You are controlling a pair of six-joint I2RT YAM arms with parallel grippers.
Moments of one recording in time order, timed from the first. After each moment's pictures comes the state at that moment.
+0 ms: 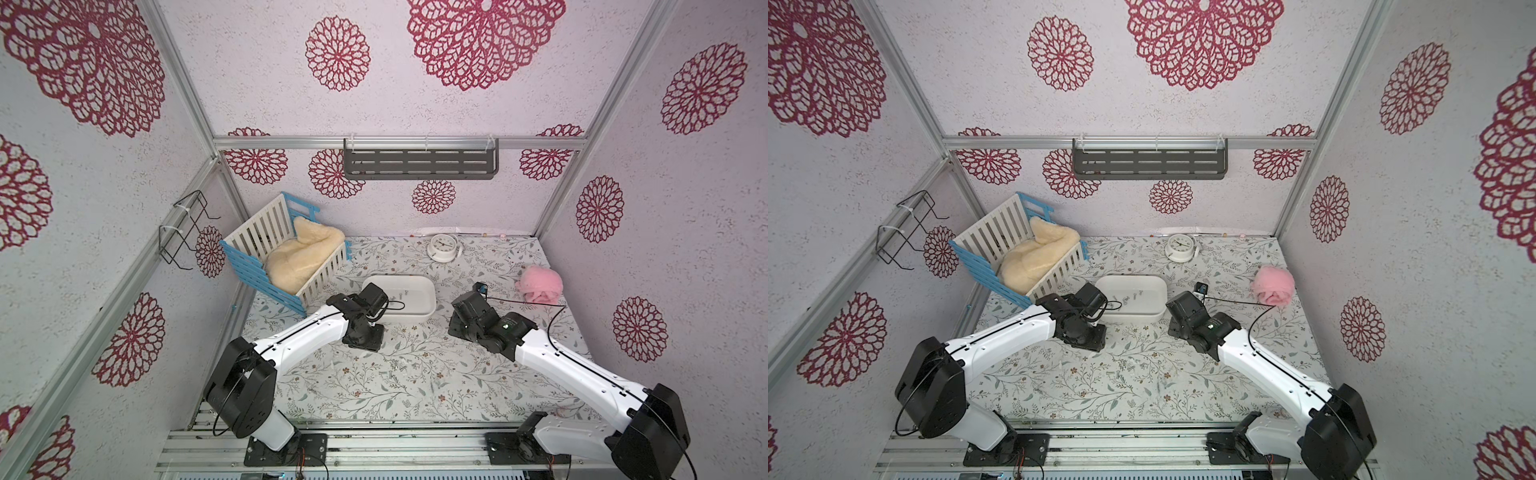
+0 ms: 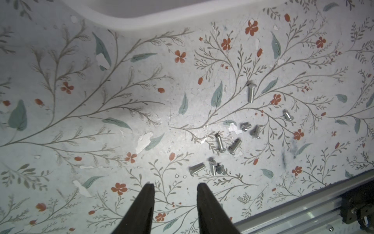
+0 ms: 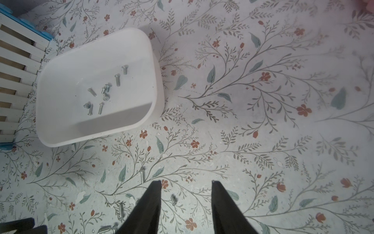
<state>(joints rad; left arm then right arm) -0.70 1.58 1.14 -0.88 0.06 -0.47 0.64 1.22 0.95 -0.70 0.30 0.83</state>
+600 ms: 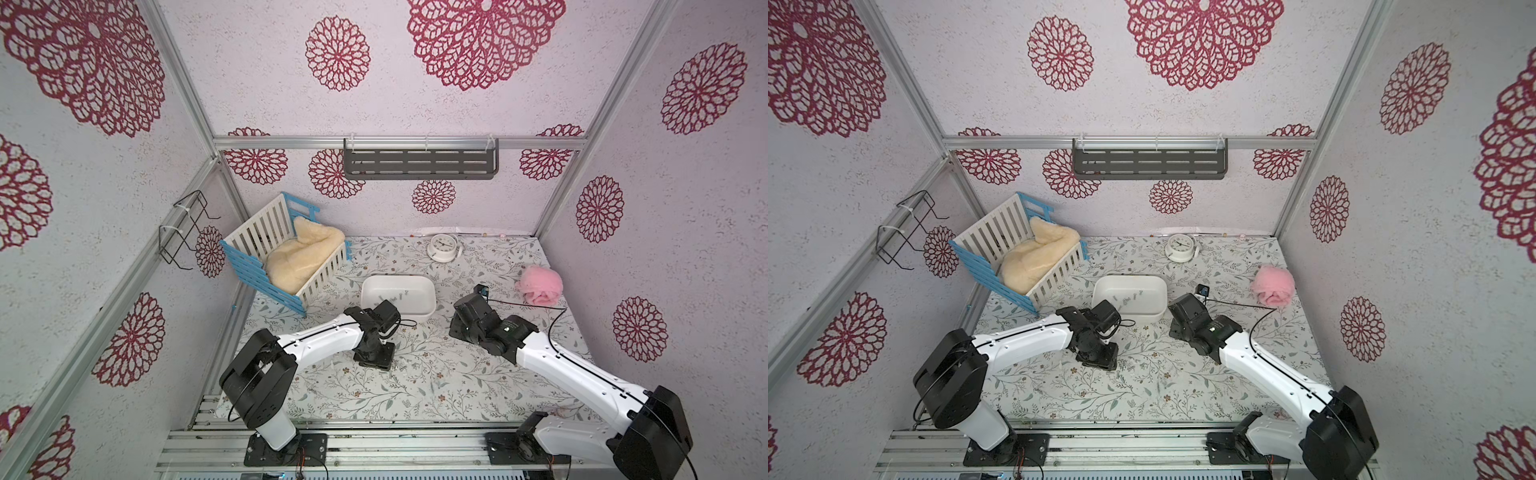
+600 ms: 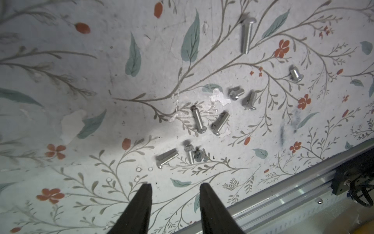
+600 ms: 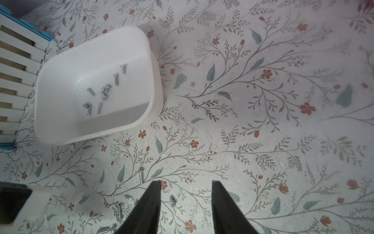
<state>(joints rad) -0.79 1.67 1.06 -0.81 0.19 -0.53 0.64 1.21 0.91 -0.67 0.28 0.83</state>
